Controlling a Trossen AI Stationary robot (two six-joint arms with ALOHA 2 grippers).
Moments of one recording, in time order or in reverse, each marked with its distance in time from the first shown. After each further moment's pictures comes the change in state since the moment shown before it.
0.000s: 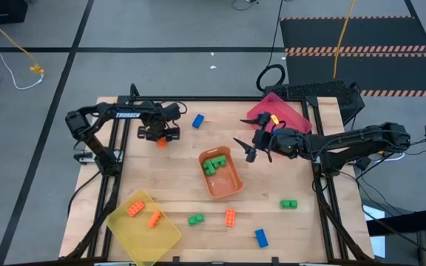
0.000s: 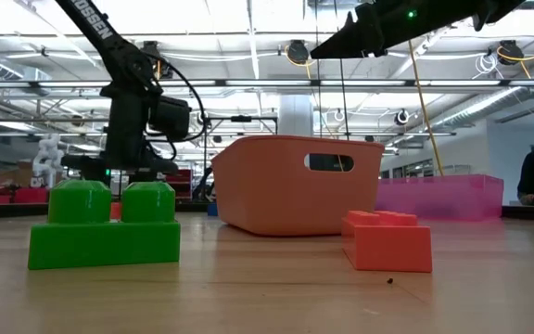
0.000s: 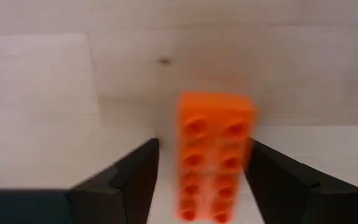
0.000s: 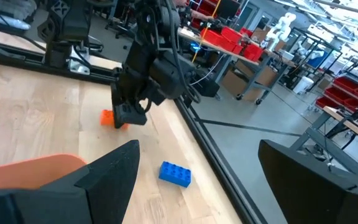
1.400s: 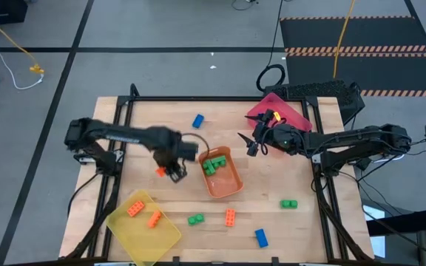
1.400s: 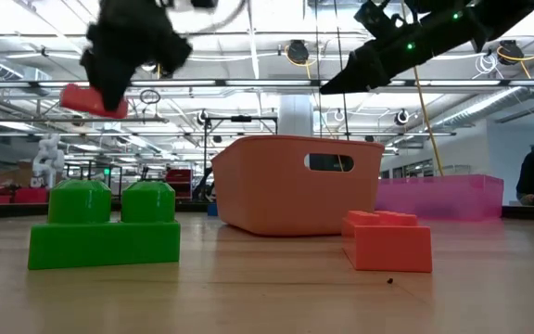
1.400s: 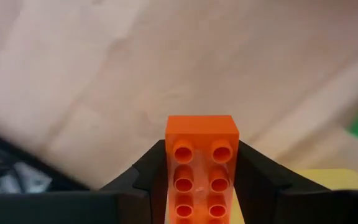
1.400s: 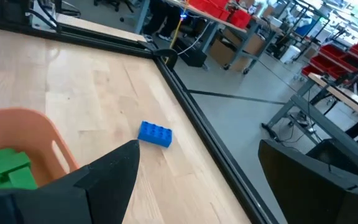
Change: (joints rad) left arm -0.675 -0.040 0.504 -0.568 0.050 0.134; right arm -0.101 0.000 -0.072 -0.032 0.001 0.035
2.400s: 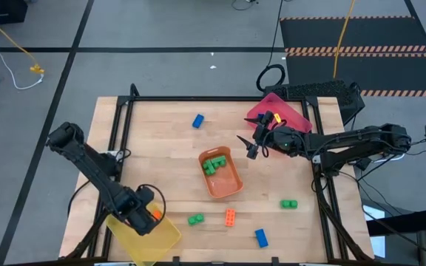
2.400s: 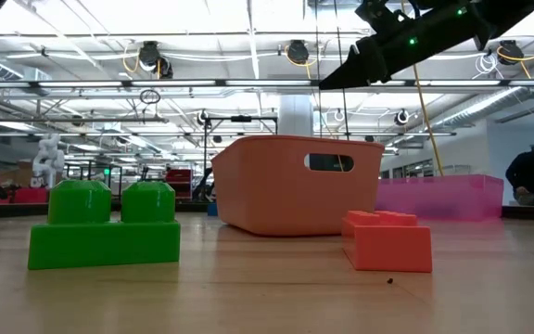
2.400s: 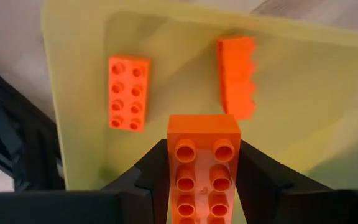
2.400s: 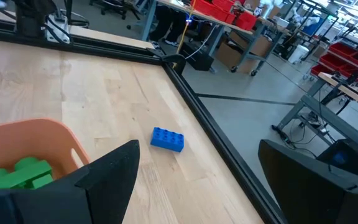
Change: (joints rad) left arm -0.720 -0.122 -0.284 0.282 0.055 -0.931; right arm 0.029 -0.001 0.000 0.005 0.000 0.047
